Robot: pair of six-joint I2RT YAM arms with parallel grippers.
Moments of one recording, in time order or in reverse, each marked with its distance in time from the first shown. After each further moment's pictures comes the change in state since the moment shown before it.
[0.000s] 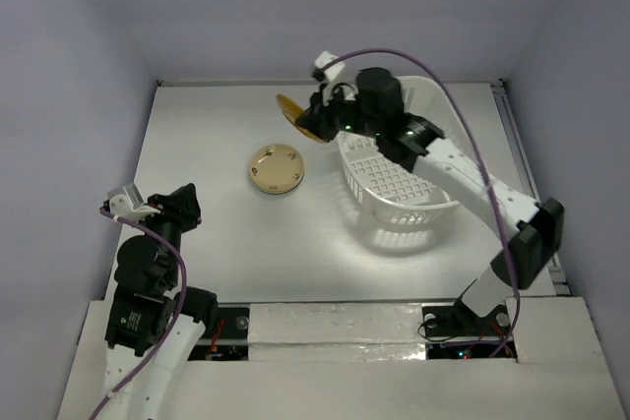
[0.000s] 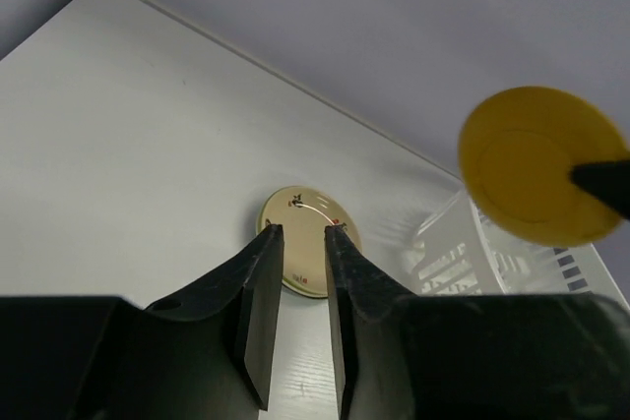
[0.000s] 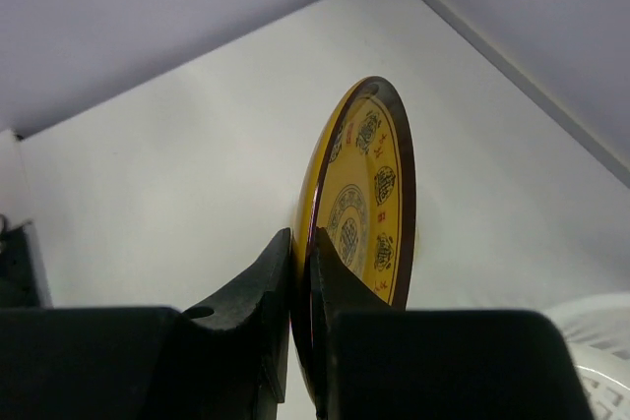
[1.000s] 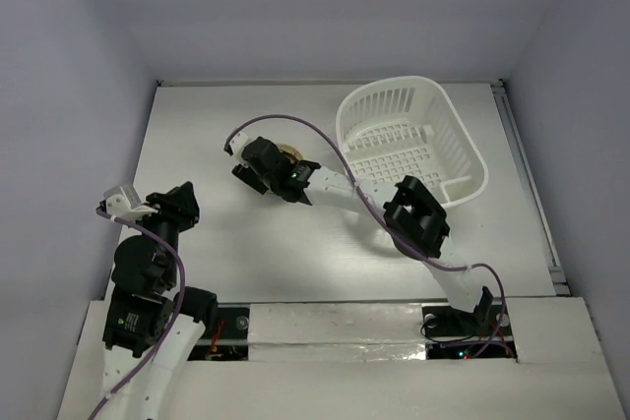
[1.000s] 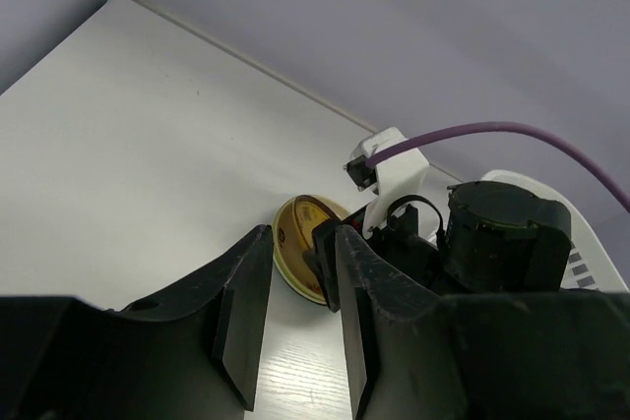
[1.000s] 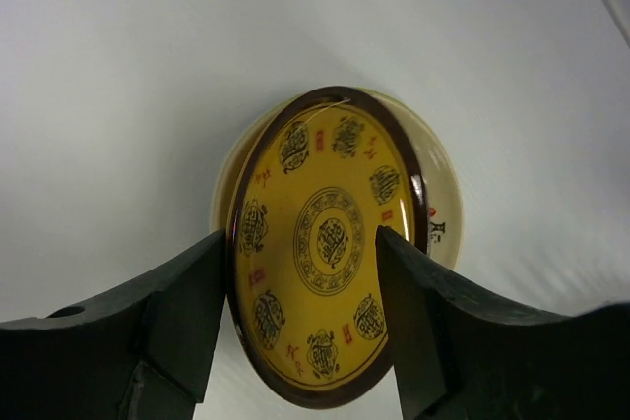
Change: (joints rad) left arm 0.000 0.010 0.024 -0.010 -0.031 0.026; right arm 0.323 0.692 0.319 -0.035 0.727 -0.203
